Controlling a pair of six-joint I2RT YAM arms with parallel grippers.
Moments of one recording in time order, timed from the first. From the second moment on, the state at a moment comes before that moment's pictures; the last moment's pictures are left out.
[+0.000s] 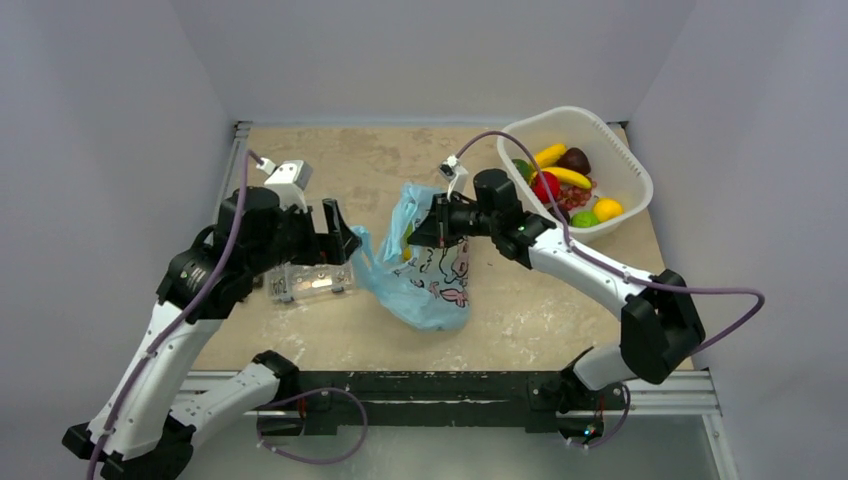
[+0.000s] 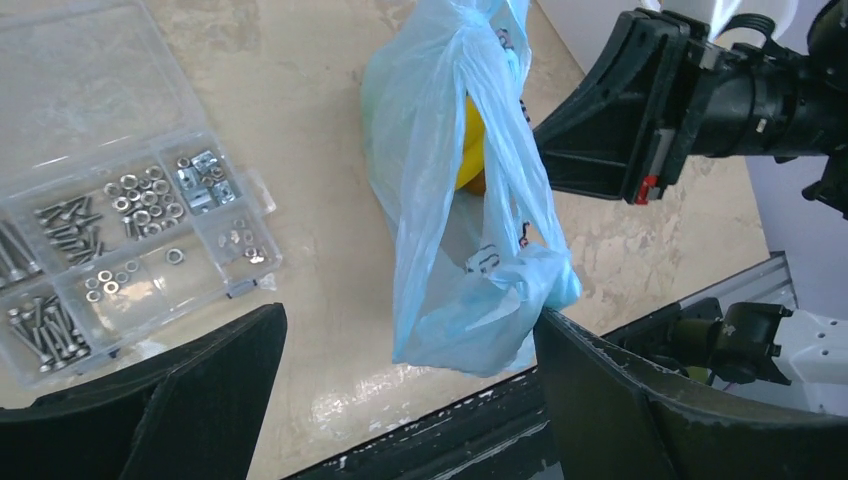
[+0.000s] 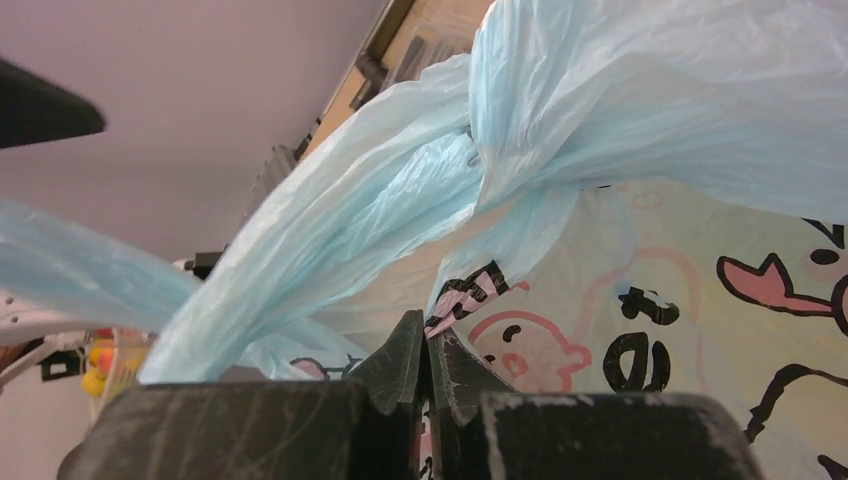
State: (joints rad) left arm -0.55 0.86 1.33 -1.00 -0.03 -0.45; right arm 0.64 1.46 1.04 0.01 -0.54 0.58
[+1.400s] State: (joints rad) left arm -0.43 1.11 0.95 -0.57 0.50 -0.53; right arm 0.64 1.42 1.01 0.05 -0.72 0.53
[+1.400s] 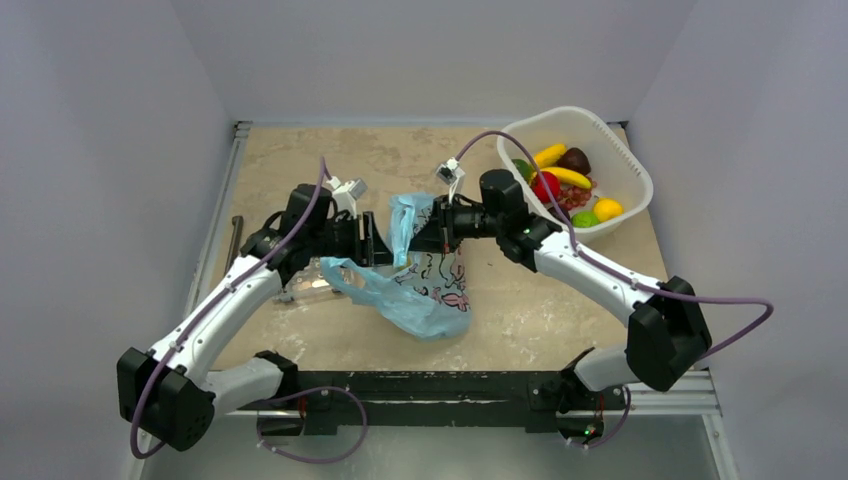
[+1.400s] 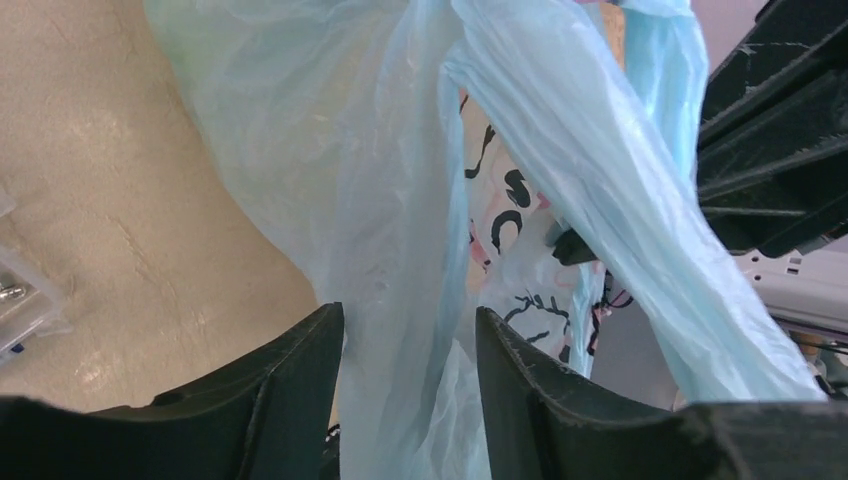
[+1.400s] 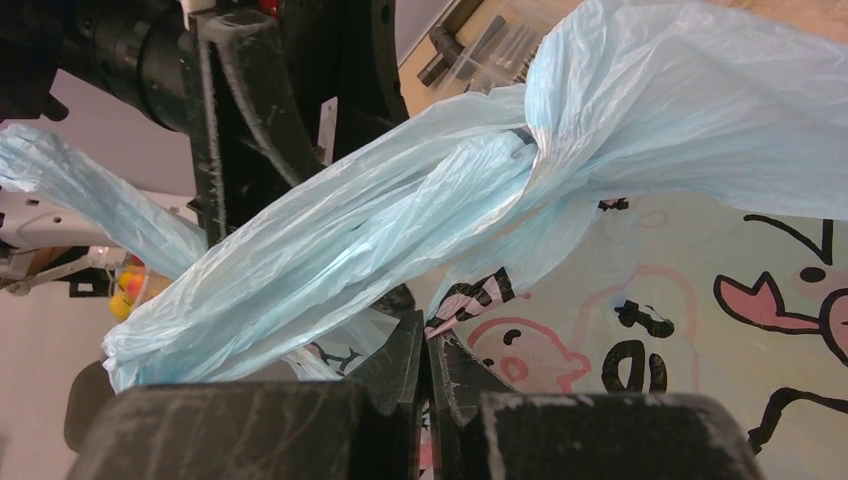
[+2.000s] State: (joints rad) left arm -0.43 0.83 0.97 -0.65 0.05 -0.55; right arm 0.62 1.41 1.32 -0.52 0.19 0.32
